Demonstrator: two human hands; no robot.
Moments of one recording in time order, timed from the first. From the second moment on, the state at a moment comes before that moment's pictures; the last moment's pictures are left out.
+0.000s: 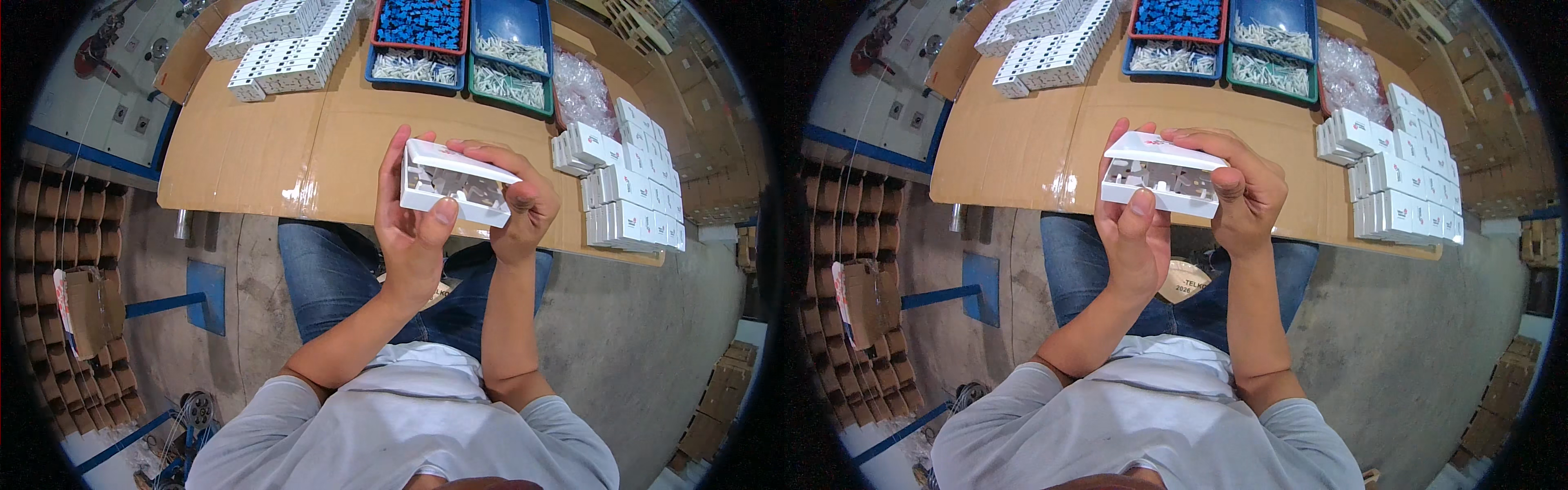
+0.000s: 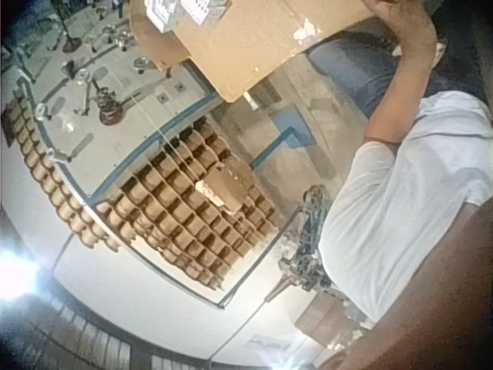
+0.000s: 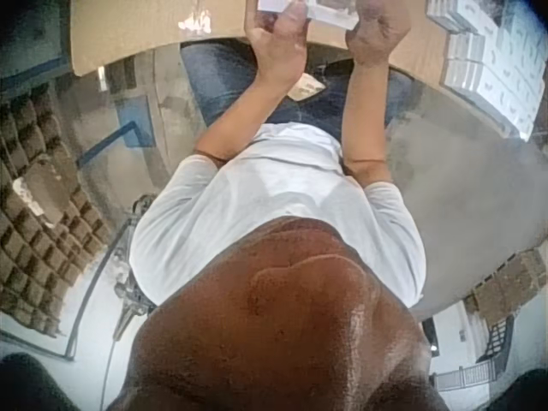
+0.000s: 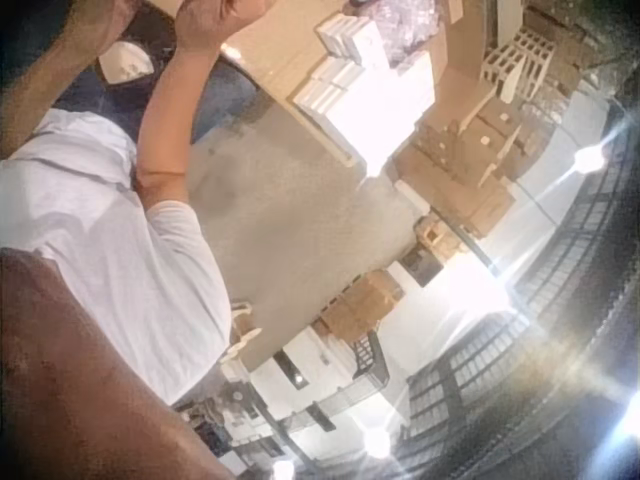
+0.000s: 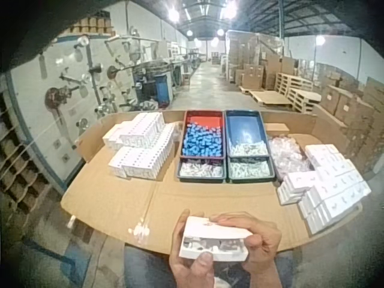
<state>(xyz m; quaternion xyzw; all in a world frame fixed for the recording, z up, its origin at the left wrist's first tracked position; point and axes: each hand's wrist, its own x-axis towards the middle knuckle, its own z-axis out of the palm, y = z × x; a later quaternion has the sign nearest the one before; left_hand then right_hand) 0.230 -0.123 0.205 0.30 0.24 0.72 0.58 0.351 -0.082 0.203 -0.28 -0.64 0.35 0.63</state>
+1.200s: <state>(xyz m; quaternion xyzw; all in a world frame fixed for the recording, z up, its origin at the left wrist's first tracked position) 0.244 -0.136 0.217 0.29 0.31 0.70 0.57 0.349 -0.084 0.207 -0.25 -0.55 0.40 0.69</state>
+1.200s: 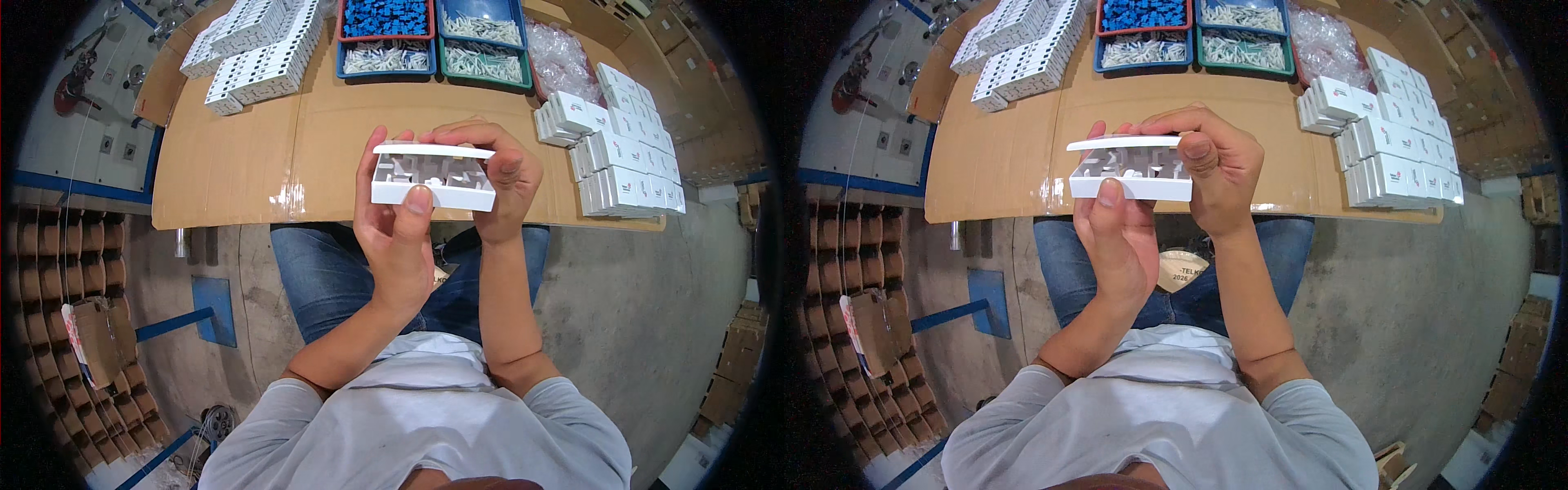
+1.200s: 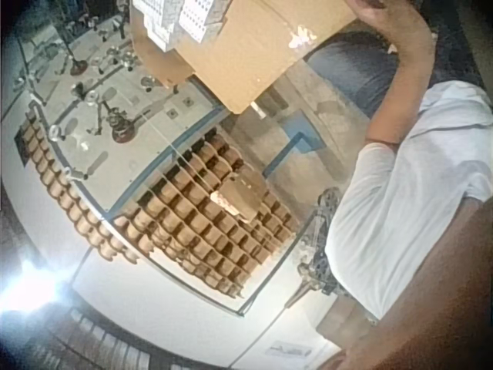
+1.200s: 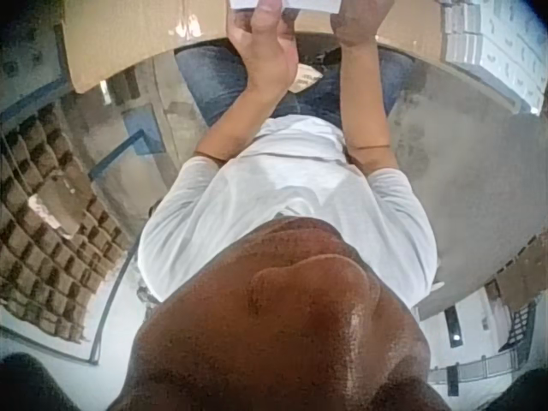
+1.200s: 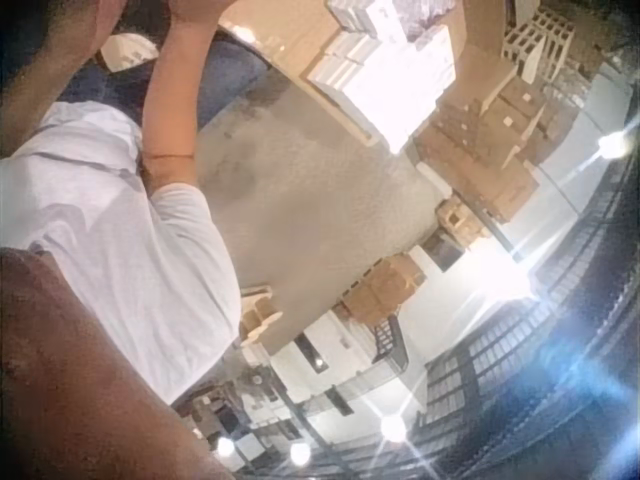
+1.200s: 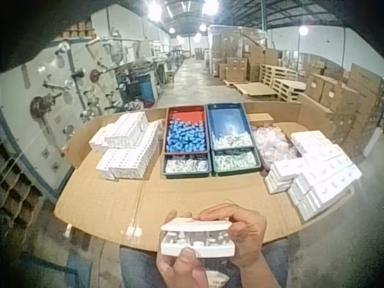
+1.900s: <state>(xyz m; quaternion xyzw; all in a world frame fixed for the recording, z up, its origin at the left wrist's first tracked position) 0.241 -0.134 0.213 0.28 0.26 0.75 0.54 0.345 -0.084 0.202 -0.26 -0.52 0.46 0.67</state>
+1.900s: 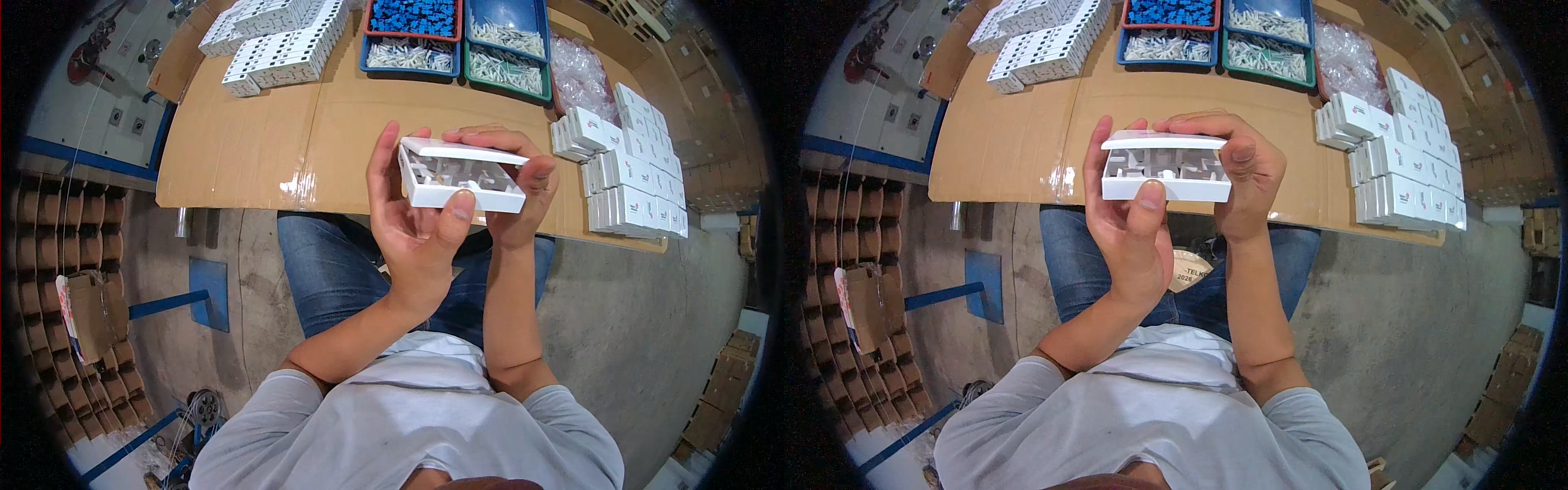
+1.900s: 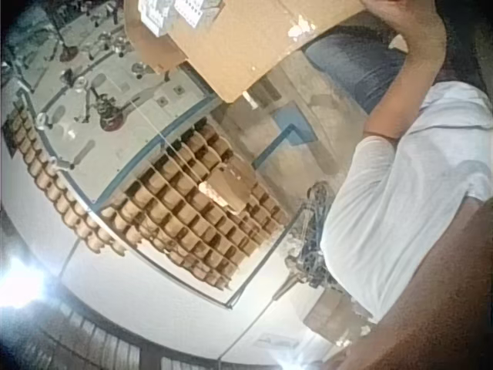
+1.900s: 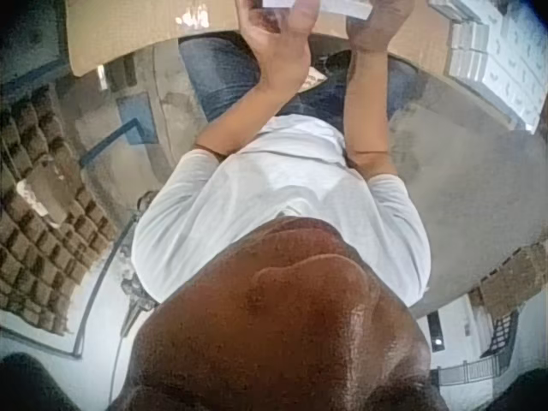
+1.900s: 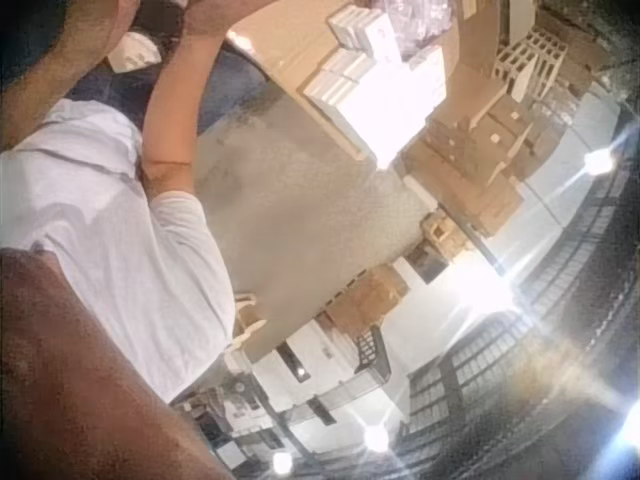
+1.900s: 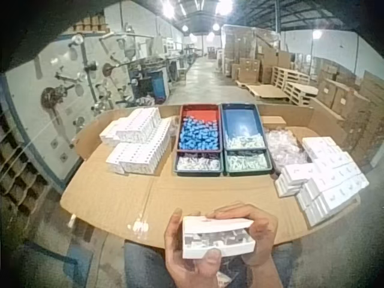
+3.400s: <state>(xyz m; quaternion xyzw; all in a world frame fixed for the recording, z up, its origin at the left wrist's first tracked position) 0.209 -0.110 0.204 0.51 0.17 0.73 0.41 0.383 -0.080 0.175 -0.09 -0.53 0.70 0.46</state>
